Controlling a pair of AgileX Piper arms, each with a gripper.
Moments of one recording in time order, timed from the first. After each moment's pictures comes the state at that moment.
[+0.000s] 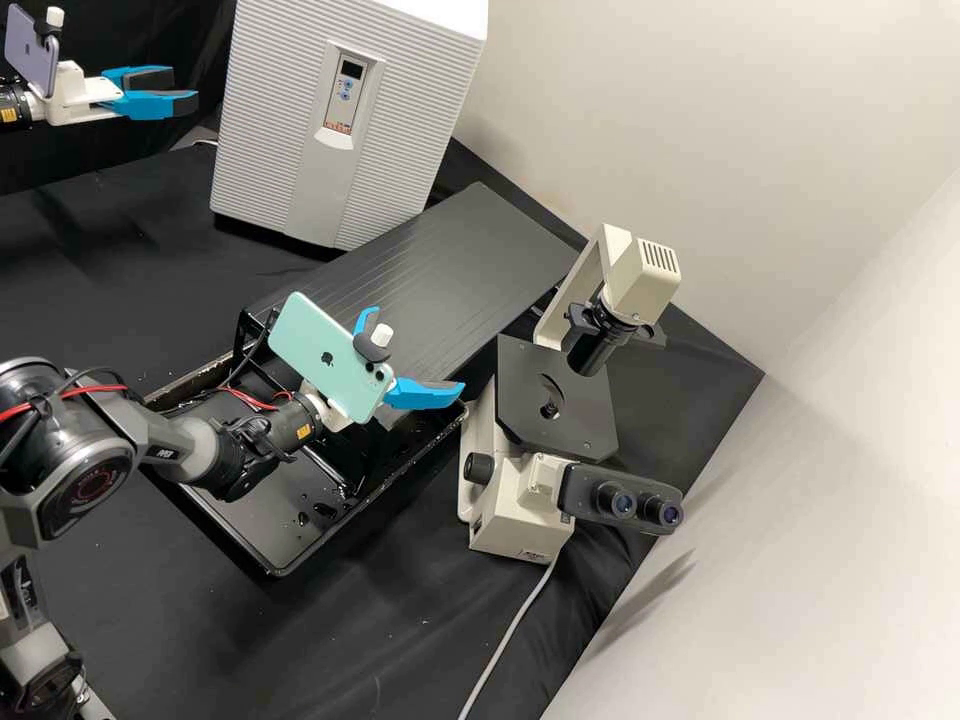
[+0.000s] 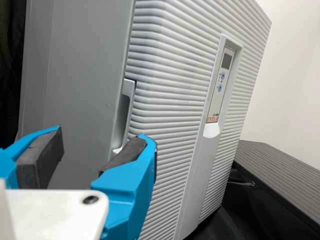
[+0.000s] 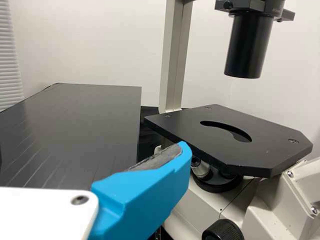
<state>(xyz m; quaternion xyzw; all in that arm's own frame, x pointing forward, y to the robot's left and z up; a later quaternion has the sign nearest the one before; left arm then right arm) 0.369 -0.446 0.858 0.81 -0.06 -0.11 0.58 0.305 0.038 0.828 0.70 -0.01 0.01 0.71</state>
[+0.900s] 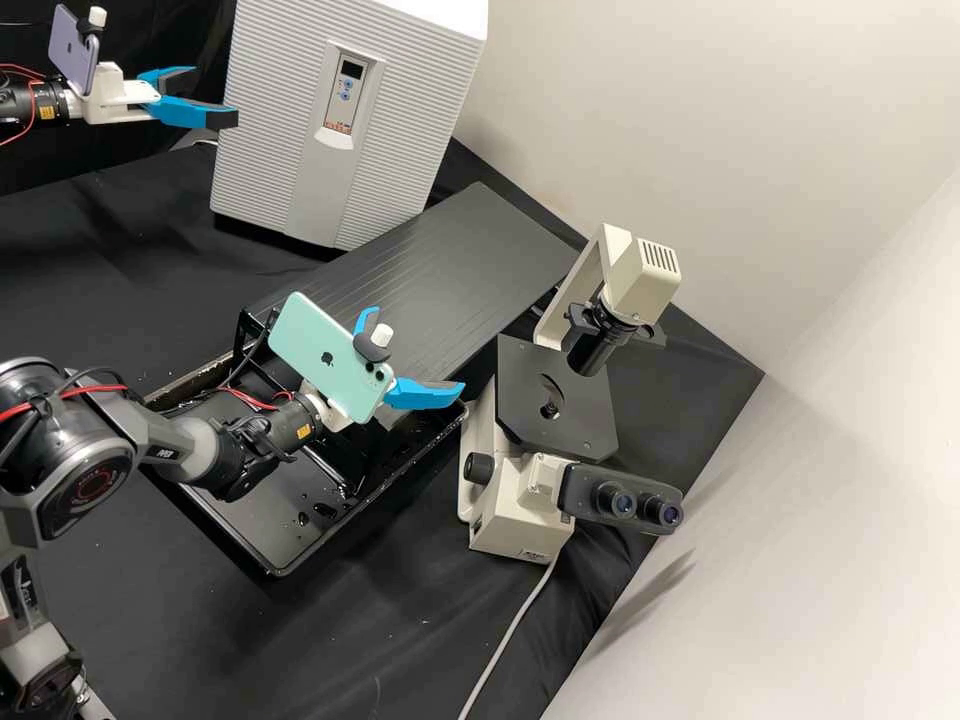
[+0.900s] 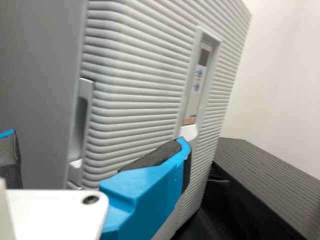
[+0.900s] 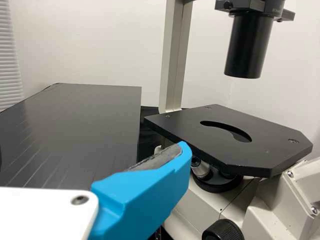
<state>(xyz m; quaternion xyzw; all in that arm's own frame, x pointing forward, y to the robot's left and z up) 0.404 -0.474 0.849 0.80 -0.07 -0.16 0.57 0.305 0.038 0.828 0.70 -0.01 0.01 0.71</state>
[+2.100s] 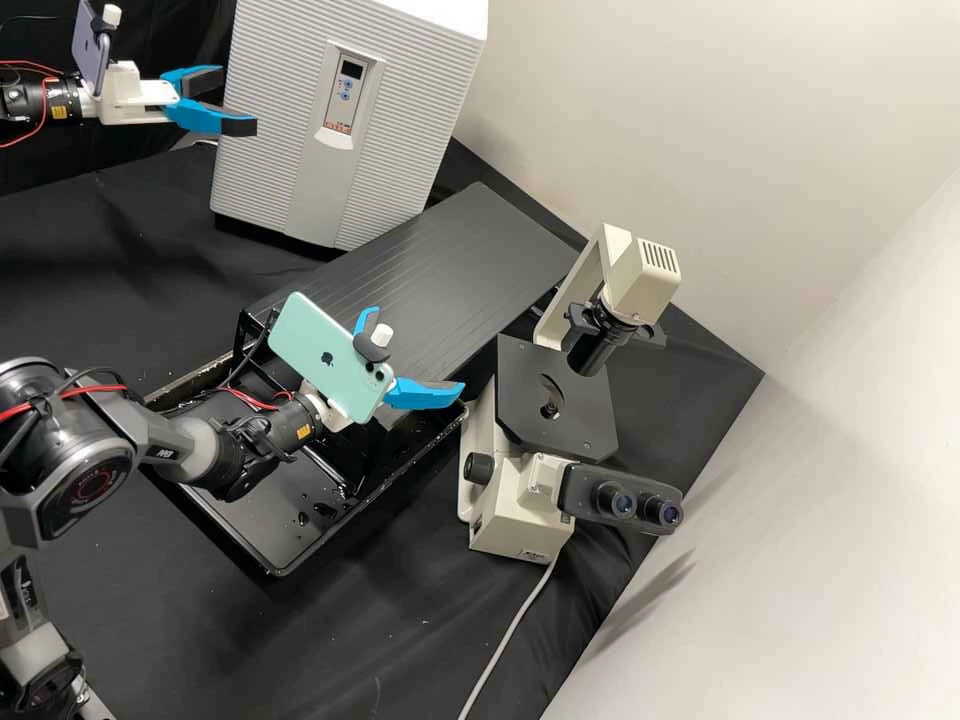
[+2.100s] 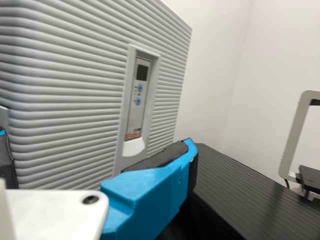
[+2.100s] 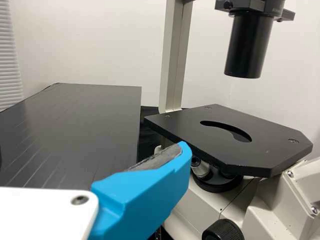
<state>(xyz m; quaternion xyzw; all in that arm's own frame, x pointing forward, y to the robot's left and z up) 0.402 -0.511 0.841 0.79 -0.10 -0.21 0.56 0.305 0.038 0.828 0.70 -0.01 0.01 0.71</state>
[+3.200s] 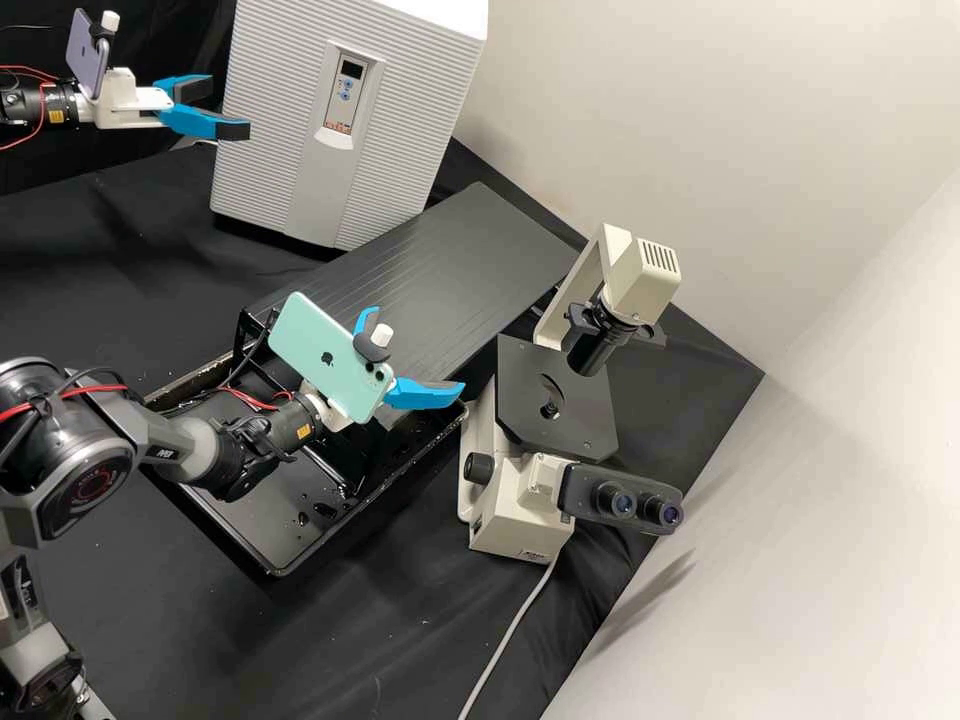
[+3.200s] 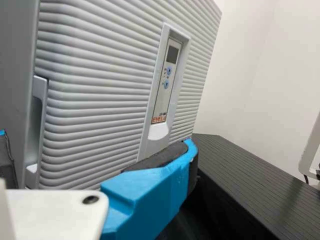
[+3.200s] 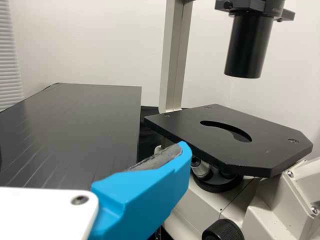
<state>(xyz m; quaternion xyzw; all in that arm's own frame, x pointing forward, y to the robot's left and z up) 0.409 -0.484 0.842 0.79 -0.07 -0.19 0.58 0.305 0.038 0.828 0.70 -0.01 0.01 0.71</state>
